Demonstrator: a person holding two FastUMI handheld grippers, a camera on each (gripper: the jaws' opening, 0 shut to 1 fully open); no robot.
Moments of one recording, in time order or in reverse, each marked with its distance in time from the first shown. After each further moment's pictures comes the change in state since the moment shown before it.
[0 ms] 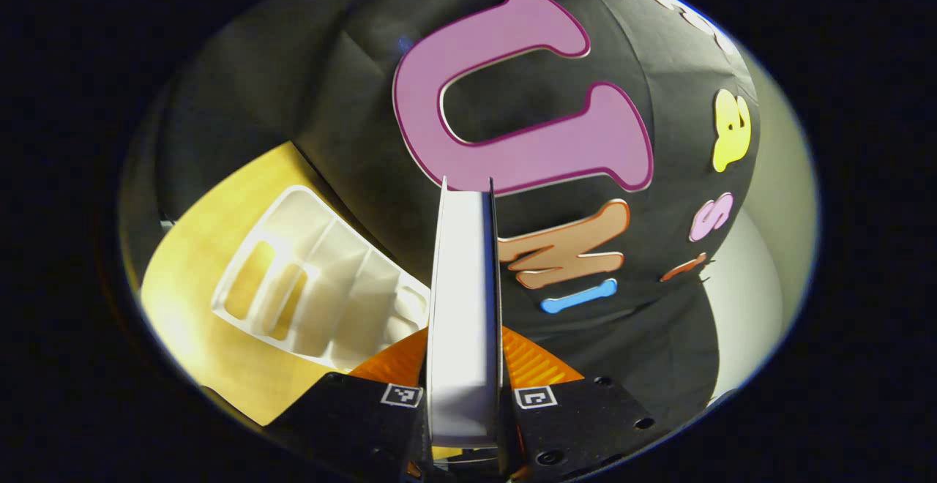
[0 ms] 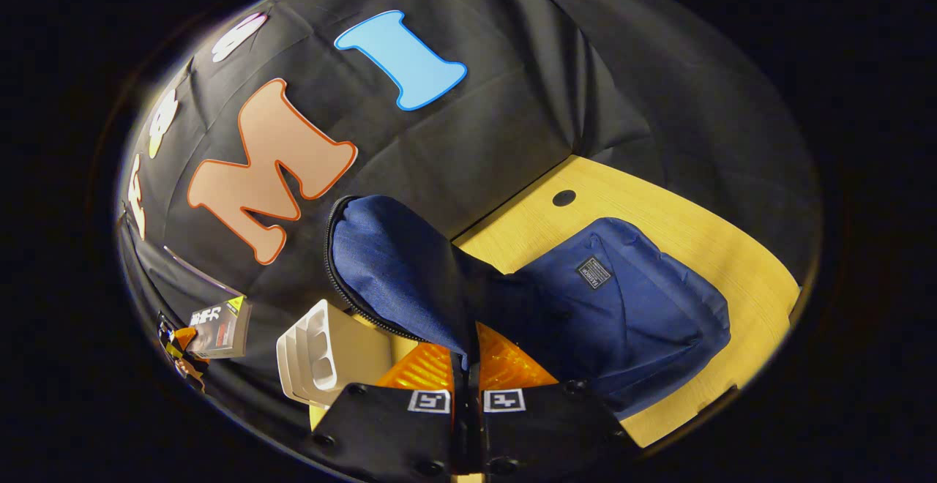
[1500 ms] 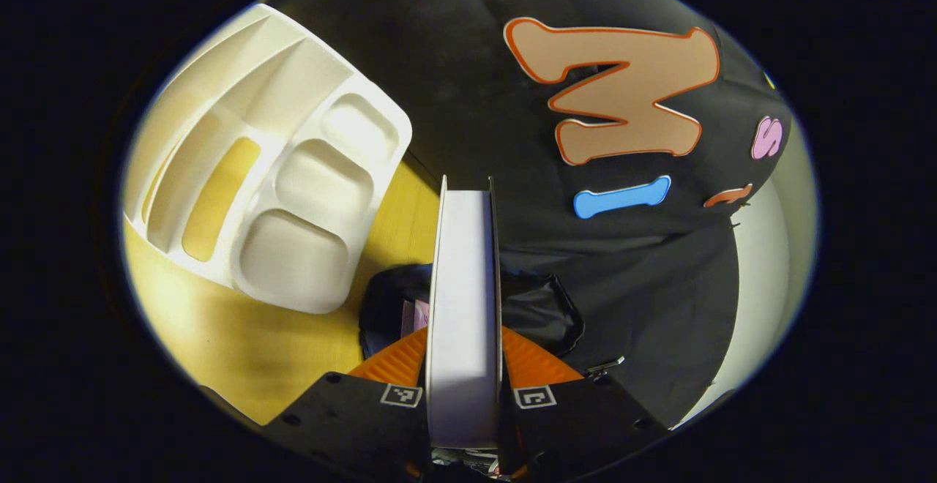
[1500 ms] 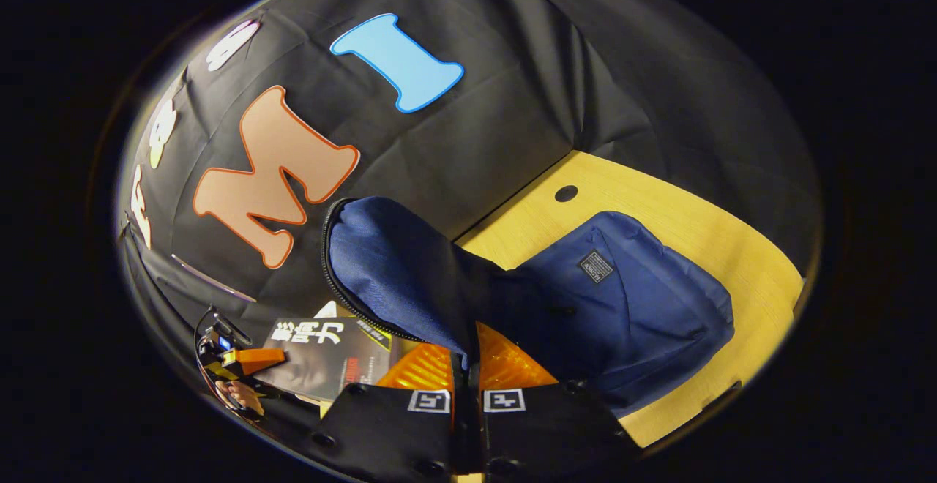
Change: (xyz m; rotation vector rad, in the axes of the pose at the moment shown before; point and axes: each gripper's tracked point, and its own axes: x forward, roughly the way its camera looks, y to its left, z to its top) left arm 0.165 0.035 -0.242 -0.020 0.381 0.066; right arm -0.006 -0.001 -0.001 0.036 0.014 0.022
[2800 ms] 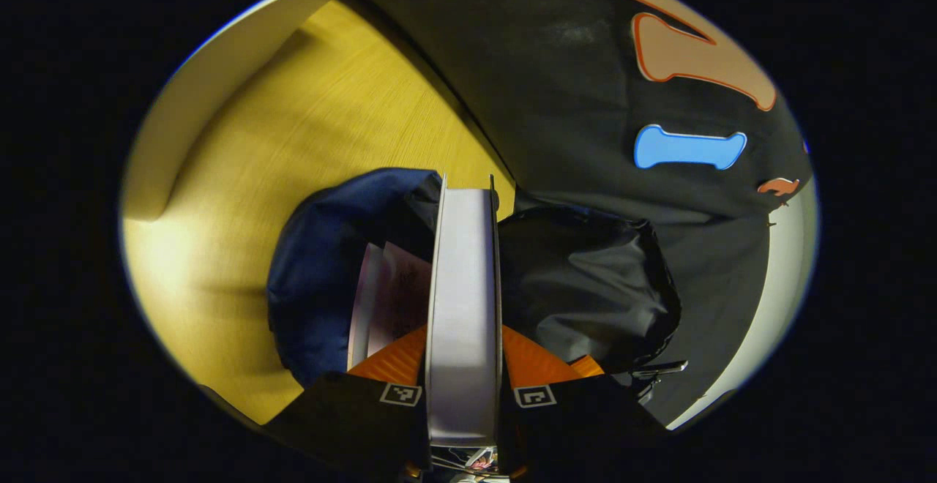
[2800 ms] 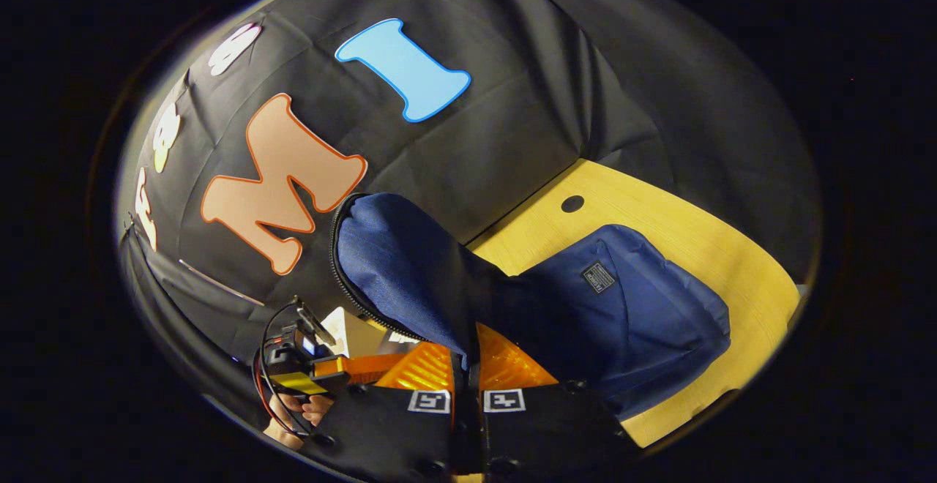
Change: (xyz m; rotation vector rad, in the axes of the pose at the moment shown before) left arm 0.160 0.012 -0.104 -0.119 0.164 0.037; right arm -0.005 0.007 0.016 -0.003 -0.010 0.023
